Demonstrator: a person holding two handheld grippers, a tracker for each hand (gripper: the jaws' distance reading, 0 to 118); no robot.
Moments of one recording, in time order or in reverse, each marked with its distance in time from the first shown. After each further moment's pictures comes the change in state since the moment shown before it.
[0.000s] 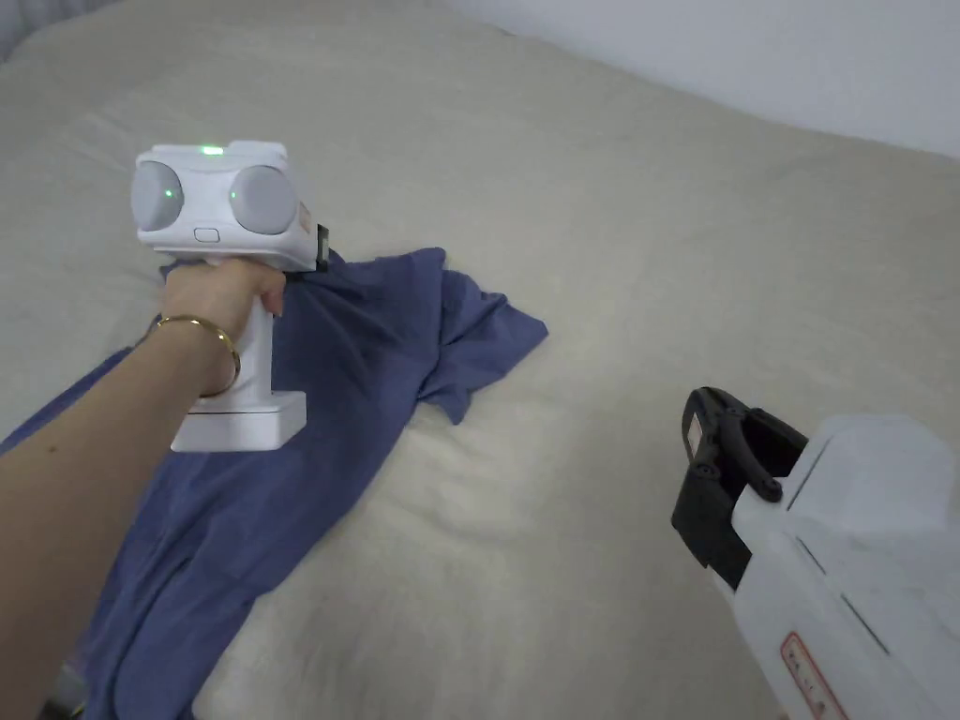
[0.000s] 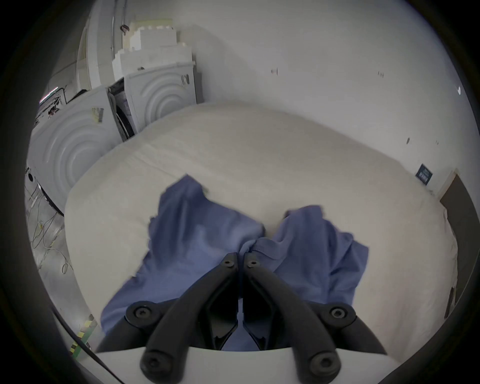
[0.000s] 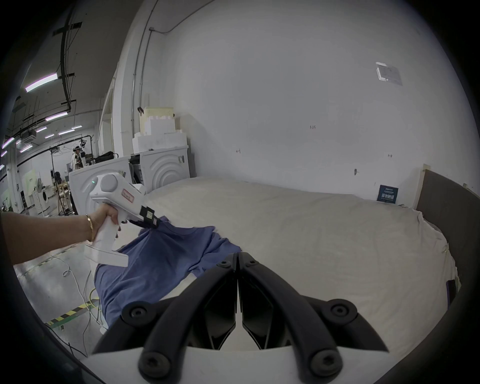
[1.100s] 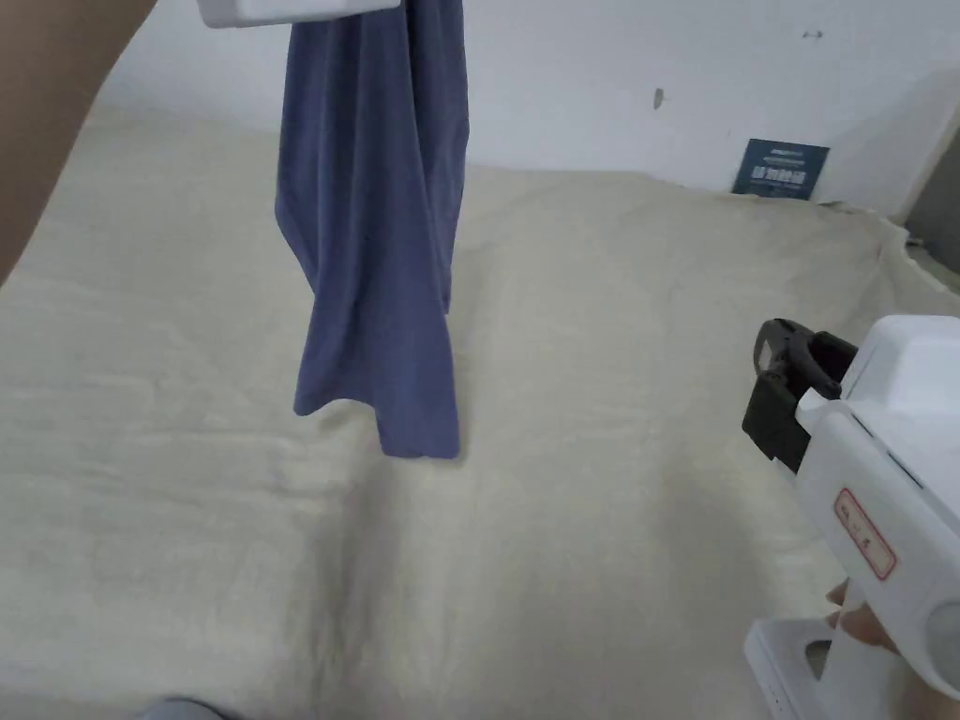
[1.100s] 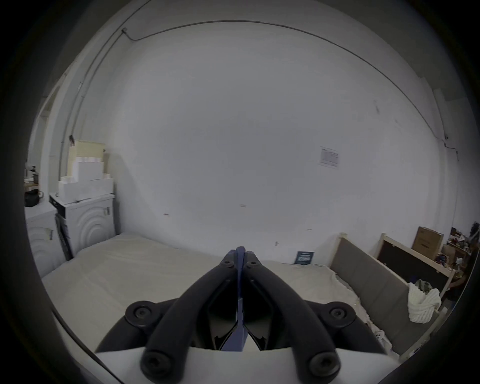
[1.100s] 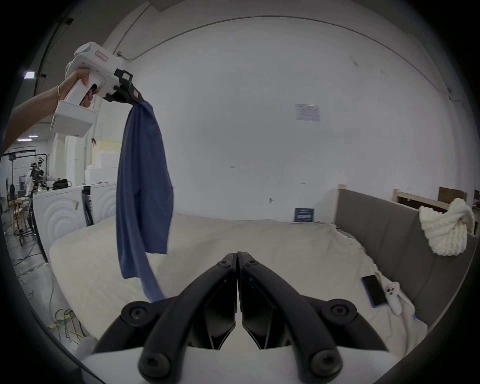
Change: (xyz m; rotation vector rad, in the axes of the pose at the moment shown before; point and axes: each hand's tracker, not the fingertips) left arm 0.194 0.107 0.387 0.605 -0.557 -0.125; right arm 0.101 -0.014 0.224 0.180 -0.403 -0.033
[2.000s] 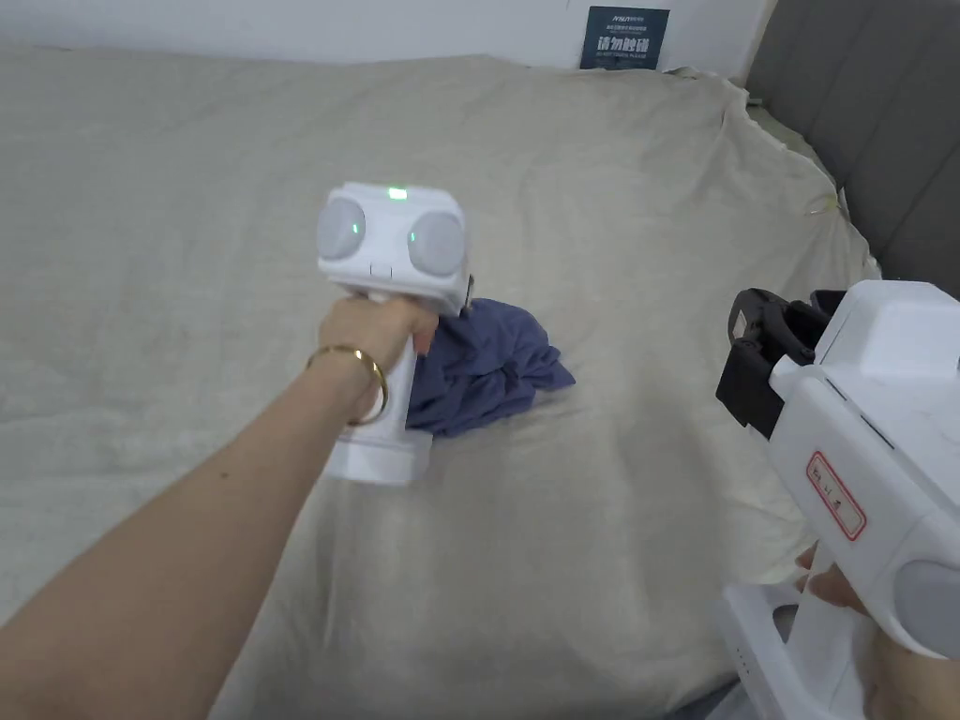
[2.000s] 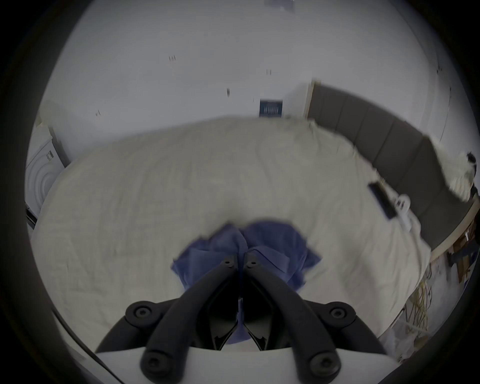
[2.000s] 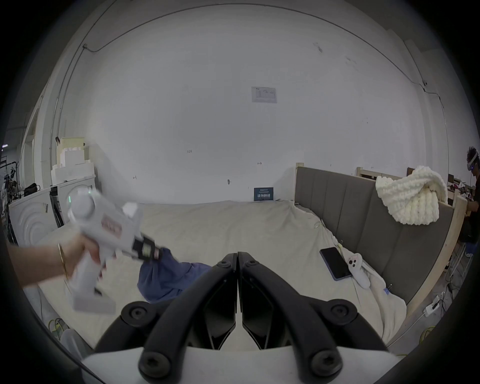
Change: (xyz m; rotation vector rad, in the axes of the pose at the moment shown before) left arm 0.124 -0.392 -0.091 -0.774 -0.098 -0.245; right arm 0.068 -0.044 0.013 -0.107 -0.183 -0.081
